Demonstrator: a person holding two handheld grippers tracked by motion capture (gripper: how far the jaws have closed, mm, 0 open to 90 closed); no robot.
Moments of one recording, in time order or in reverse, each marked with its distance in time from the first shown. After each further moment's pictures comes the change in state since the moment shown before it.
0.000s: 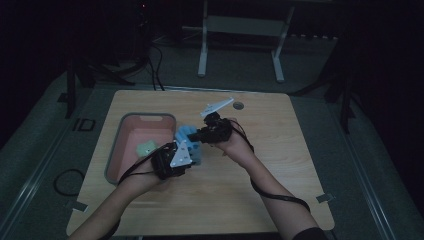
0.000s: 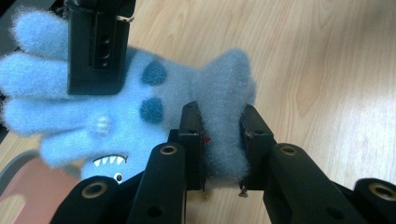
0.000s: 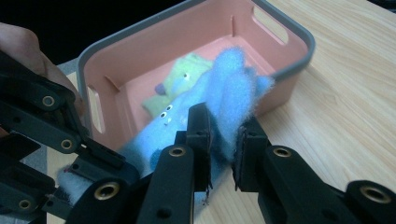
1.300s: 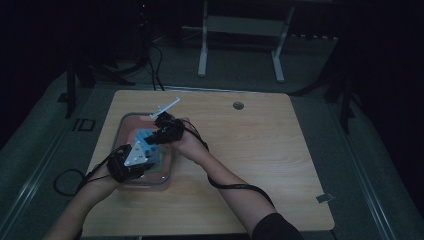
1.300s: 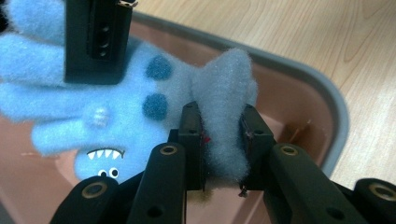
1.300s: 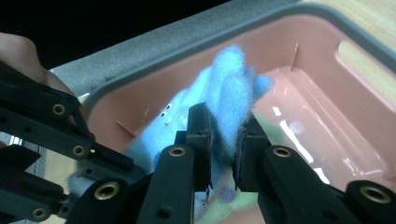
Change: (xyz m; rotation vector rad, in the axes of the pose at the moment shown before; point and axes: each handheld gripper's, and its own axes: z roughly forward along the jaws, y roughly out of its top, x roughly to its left) left arm 0.030 -0.095 -0.037 0.111 0.061 -0.156; right arm 0.034 0.055 0.114 0.054 0.079 -0.037
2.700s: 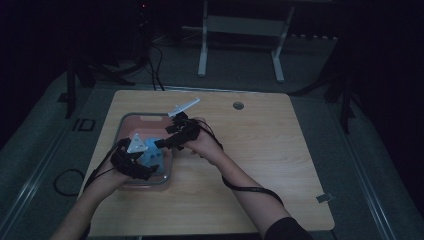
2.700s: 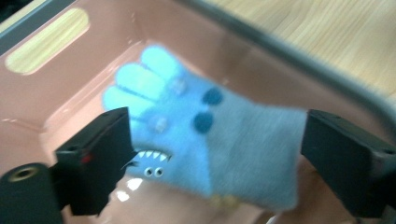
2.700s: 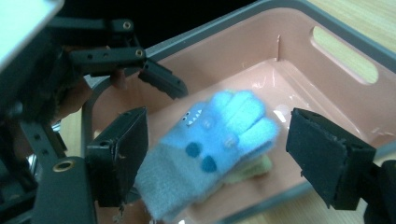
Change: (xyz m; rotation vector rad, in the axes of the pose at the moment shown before) left arm 0.016 0.000 0.019 -0.010 0.017 -0.234; right arm -0.018 -0.027 -0.032 -0.074 0.033 0.046
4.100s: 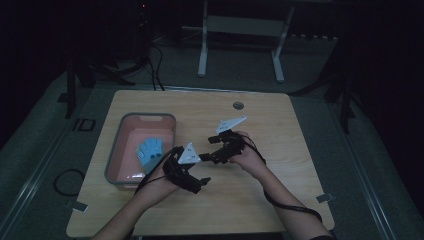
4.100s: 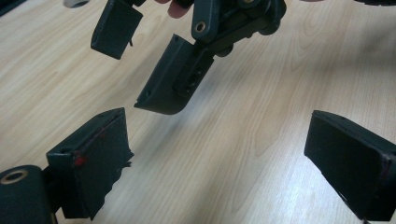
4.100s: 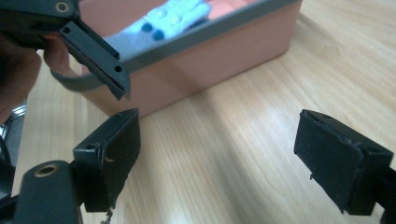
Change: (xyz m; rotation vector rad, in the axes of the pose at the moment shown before) left arm -0.107 0.074 0.043 -0.136 -0.238 0.112; right arm -0.032 -0.103 -0.083 0.001 -0.080 -0.036
